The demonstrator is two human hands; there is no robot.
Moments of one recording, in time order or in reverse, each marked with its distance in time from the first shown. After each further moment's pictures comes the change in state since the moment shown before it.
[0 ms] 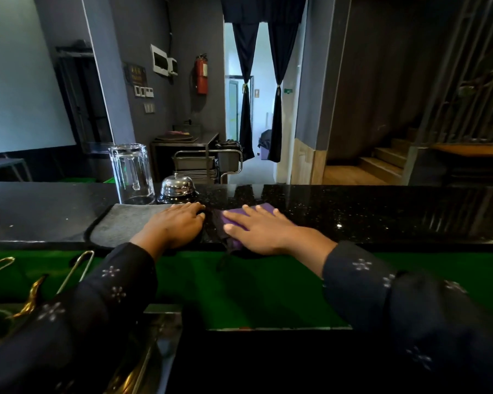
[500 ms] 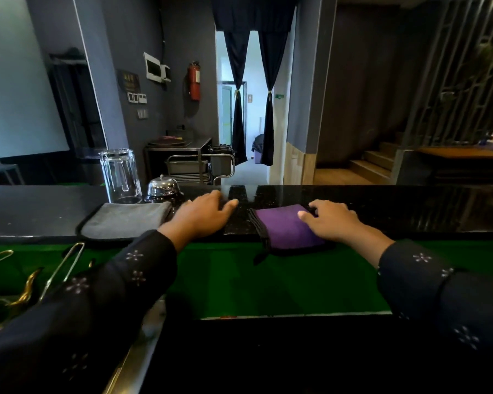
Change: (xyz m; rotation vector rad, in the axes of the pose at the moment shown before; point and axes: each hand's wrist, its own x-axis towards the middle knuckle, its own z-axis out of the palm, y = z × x) left_hand -0.018 0.084 -0.001 -0.161 0.138 0.094; right_hand -0.090 0.123 -0.028 0.050 0.310 0.449
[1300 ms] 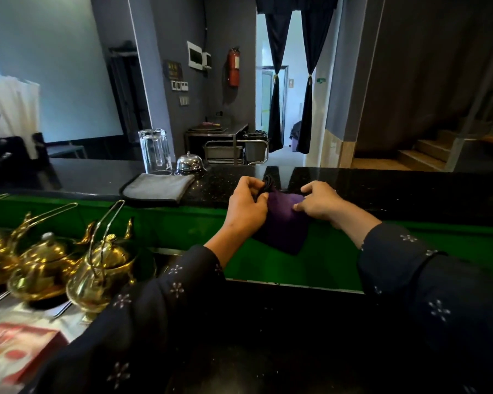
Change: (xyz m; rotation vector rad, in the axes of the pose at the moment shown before) left_hand -0.073 0.093 0.048 -0.790 0.379 -0.125; right_hand -0.037 -0.011 -0.004 0.587 -0.127 -0.066
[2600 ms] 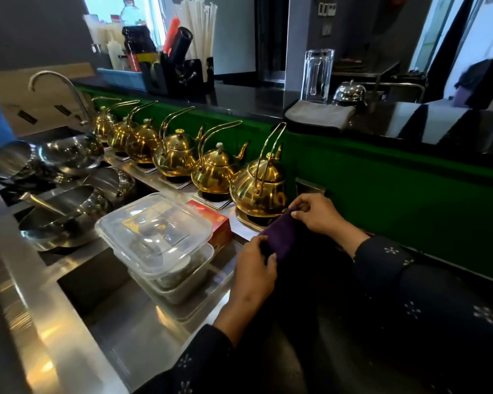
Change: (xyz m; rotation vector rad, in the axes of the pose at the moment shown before) left_hand -0.220 -0.143 -0.165 0.361 0.301 -0.433; right_hand -0.074 -0.057 0.284 0.050 -0.486 -0.459
